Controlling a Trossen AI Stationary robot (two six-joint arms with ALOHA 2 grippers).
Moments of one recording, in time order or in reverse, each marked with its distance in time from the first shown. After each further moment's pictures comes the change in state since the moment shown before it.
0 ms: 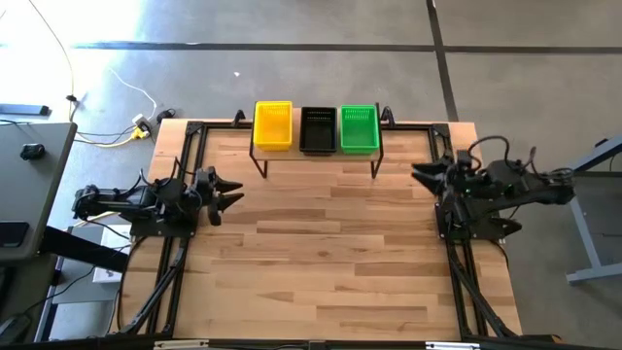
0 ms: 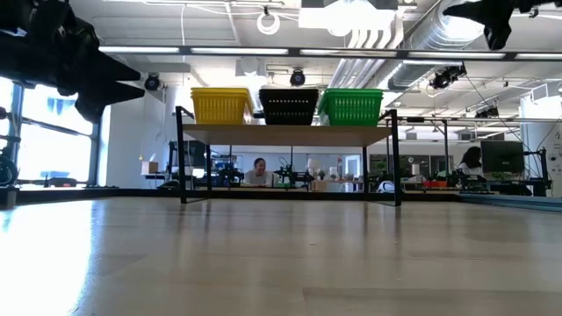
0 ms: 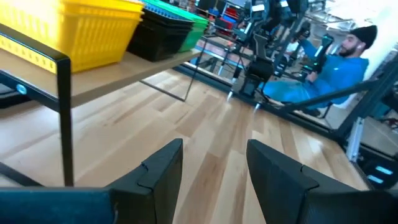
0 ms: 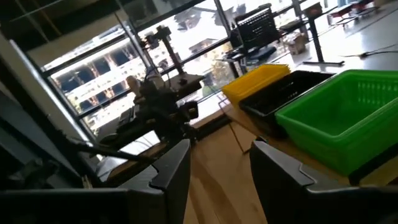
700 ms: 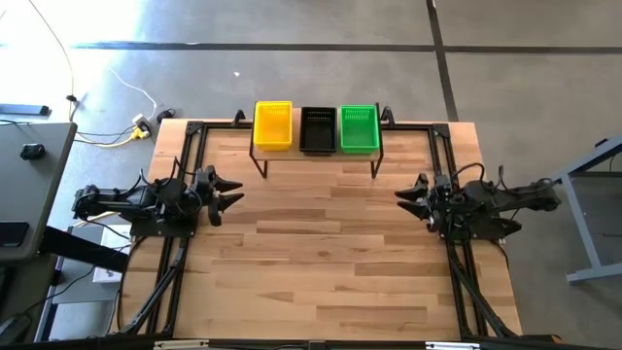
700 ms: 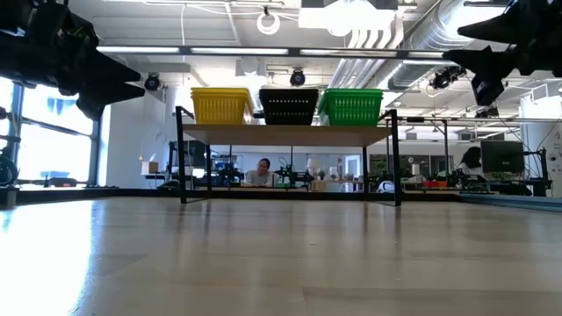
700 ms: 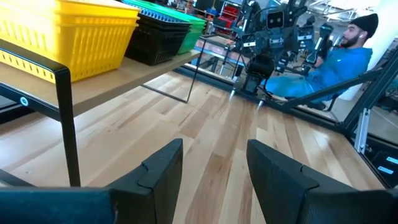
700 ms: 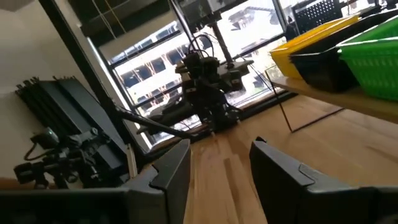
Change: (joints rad) left arm 0.000 0.000 0.000 0.002 -0.003 0.068; right arm 0.000 -0.247 -0.483 0.345 -0.235 -0.029
